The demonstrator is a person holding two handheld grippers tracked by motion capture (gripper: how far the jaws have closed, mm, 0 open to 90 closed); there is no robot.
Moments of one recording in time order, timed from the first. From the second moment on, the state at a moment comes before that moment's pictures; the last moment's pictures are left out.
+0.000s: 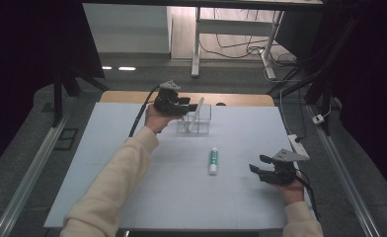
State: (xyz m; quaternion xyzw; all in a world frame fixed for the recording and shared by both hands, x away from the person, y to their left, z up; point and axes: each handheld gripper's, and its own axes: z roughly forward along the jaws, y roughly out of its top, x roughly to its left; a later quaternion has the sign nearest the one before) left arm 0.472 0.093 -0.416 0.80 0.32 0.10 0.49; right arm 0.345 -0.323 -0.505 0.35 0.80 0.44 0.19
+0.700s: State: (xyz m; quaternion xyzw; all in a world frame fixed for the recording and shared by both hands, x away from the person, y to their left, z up) left arm 0.383 0.144 -0.444 0.82 0.32 0.10 0.47; right arm 0.344 -0.322 -0.505 0.35 0.81 0.44 0.19
